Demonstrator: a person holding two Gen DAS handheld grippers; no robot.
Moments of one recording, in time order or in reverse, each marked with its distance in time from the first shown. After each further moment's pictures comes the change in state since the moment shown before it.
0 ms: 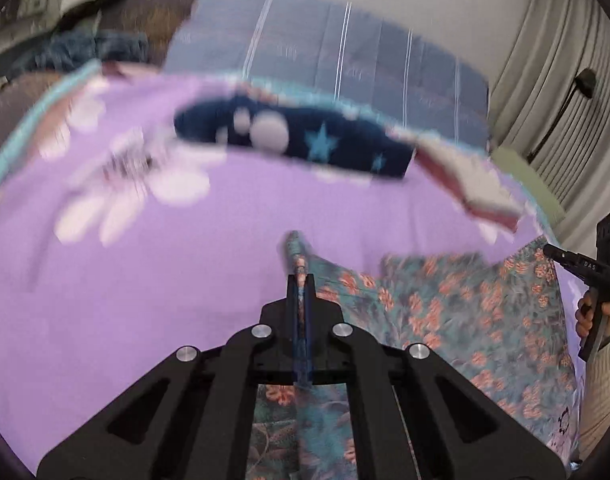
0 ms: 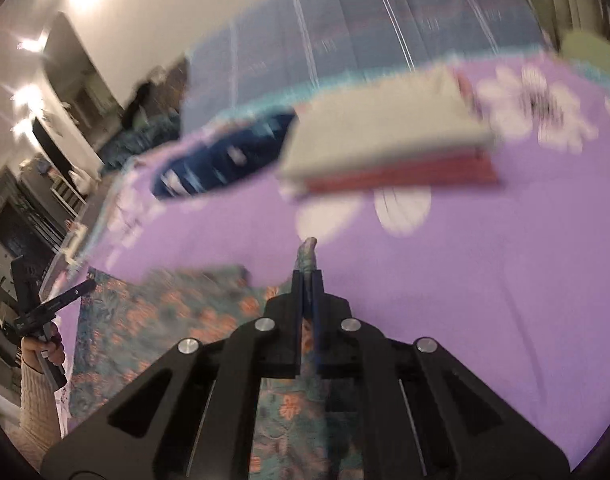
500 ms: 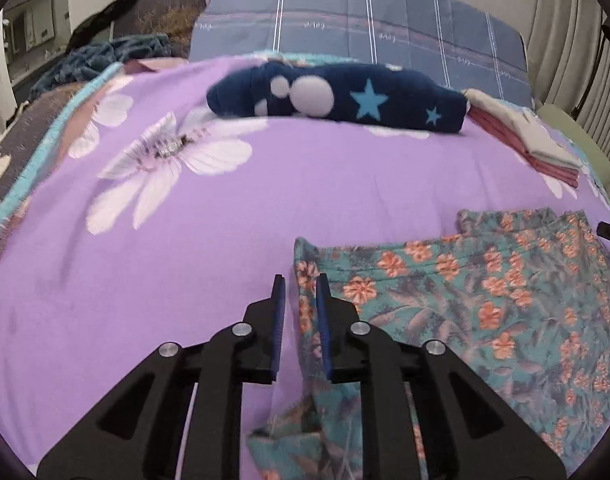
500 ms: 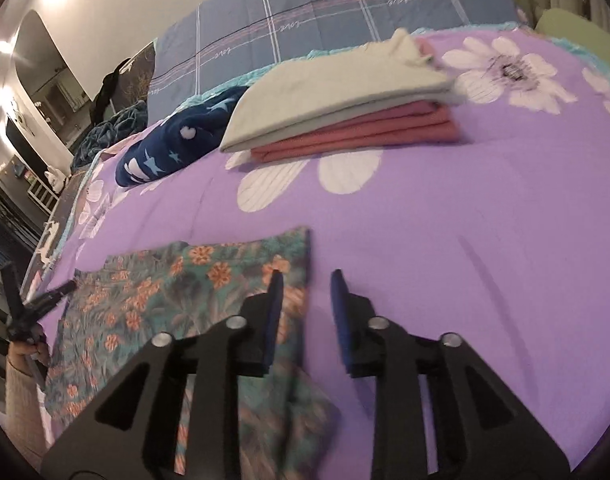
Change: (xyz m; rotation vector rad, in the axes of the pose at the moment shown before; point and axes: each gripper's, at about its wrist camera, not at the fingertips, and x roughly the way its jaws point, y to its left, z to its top) left arm 0.036 0.008 -0.021 0.092 0.096 0.214; right arm 0.025 -0.040 -0.021 0.045 0.091 -0.115
